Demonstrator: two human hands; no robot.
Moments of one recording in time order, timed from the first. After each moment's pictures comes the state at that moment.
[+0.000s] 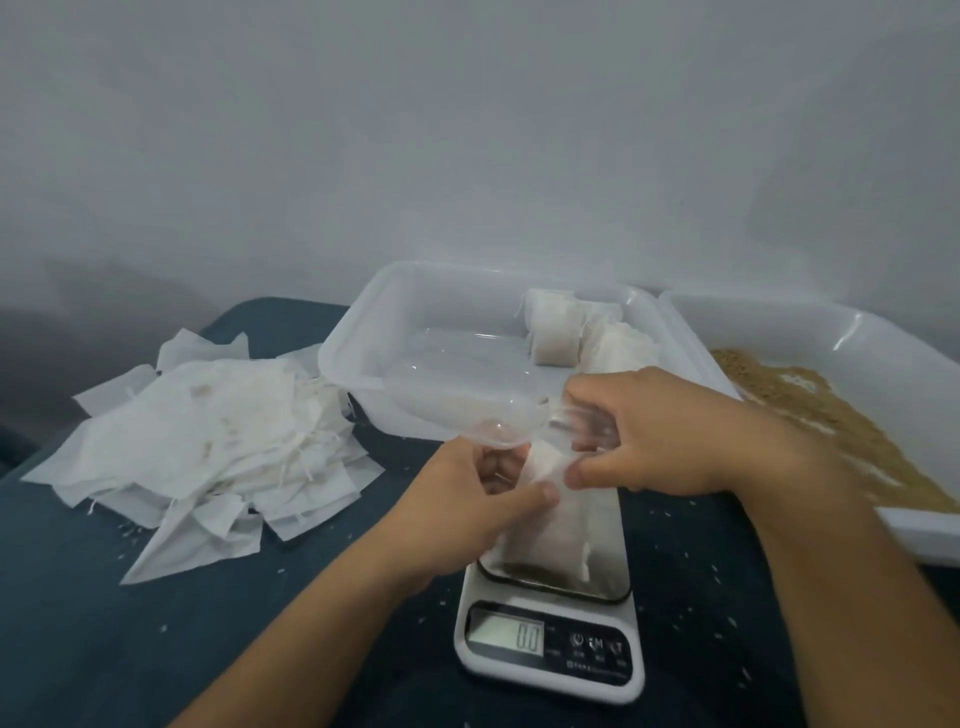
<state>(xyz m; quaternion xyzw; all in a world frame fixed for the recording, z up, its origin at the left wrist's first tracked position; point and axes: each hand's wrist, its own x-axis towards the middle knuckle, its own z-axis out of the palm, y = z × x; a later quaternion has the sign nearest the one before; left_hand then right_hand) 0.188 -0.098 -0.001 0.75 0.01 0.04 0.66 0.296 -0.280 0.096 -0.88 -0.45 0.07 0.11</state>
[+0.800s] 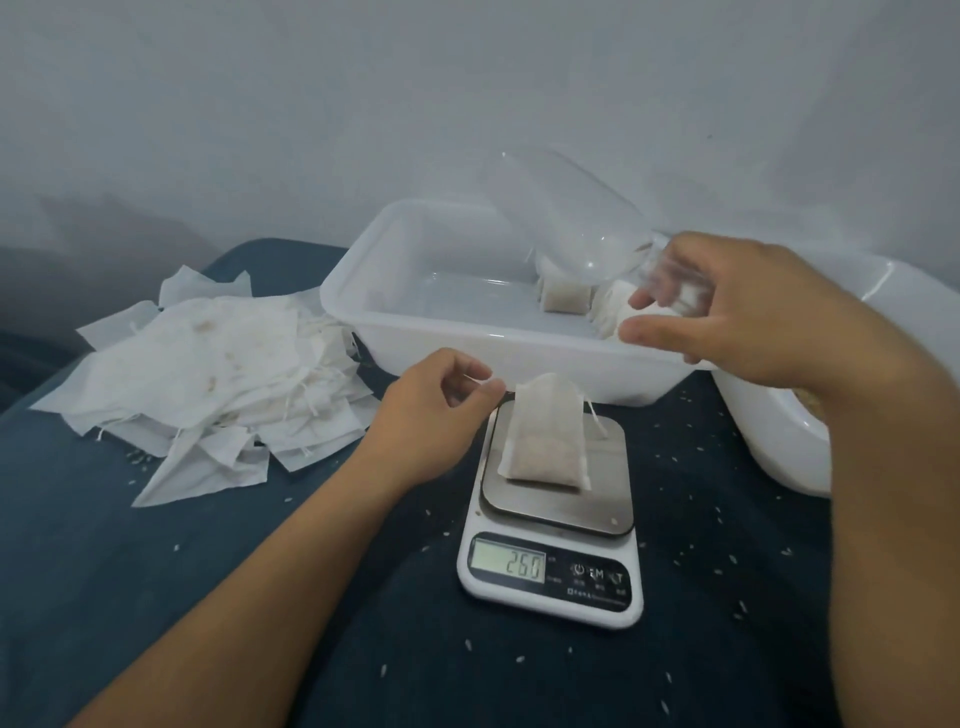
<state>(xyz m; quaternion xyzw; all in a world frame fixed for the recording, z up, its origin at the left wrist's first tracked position) 0.201 -0.071 -0.020 0.84 0.15 0.17 0.50 0.306 -0.308 0.116 -0.91 -0.34 -0.04 0.25</state>
